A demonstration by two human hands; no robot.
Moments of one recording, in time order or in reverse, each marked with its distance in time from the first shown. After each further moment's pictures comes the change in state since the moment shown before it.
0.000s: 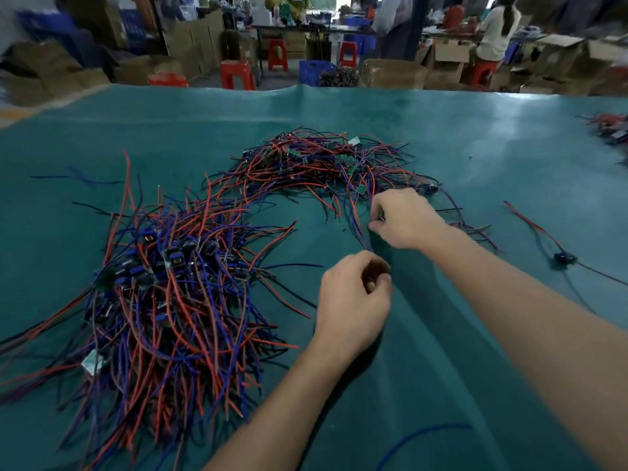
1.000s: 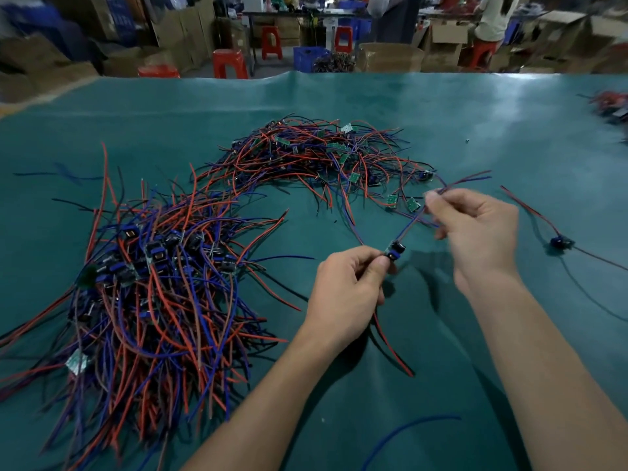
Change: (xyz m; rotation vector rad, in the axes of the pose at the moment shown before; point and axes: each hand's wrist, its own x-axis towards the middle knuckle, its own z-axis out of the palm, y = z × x) left_hand 0.001 -0.007 0.003 -0.213 -0.146 -0.079; right_hand -0.076 0.036 0.018 1.319 0.677 0.230
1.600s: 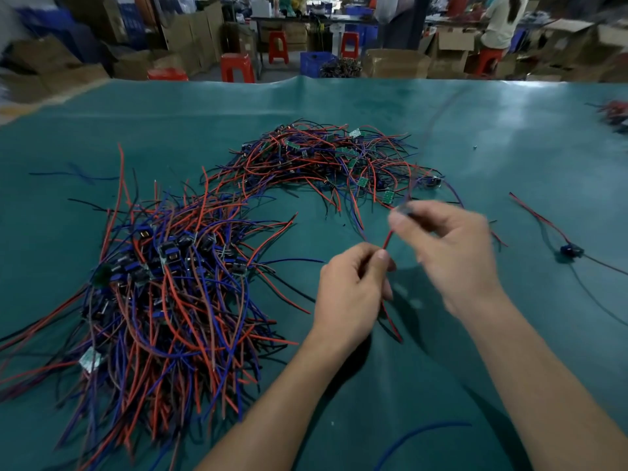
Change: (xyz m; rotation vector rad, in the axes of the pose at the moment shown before) left_hand 0.001 -0.001 0.000 -0.072 0.085 0.029; right_hand -0.032 -0.009 0.021 -0.102 -0.277 -0.177
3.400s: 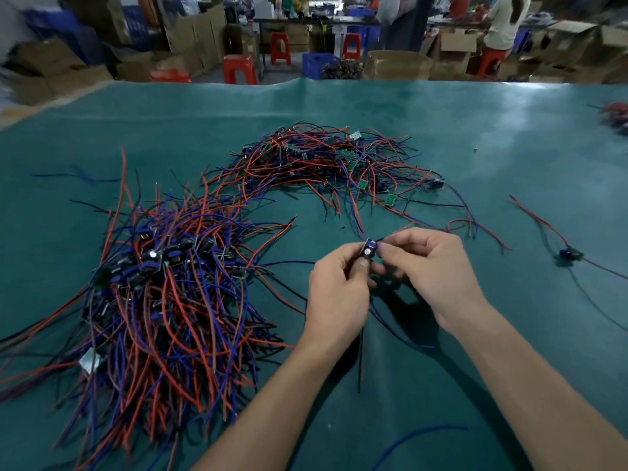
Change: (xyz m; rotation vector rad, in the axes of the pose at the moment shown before) left_hand 0.004 -0.001 -0.003 -0.078 0.088 -0.056; right_hand -0.009 0.009 0.004 0.099 -0.126 0.339
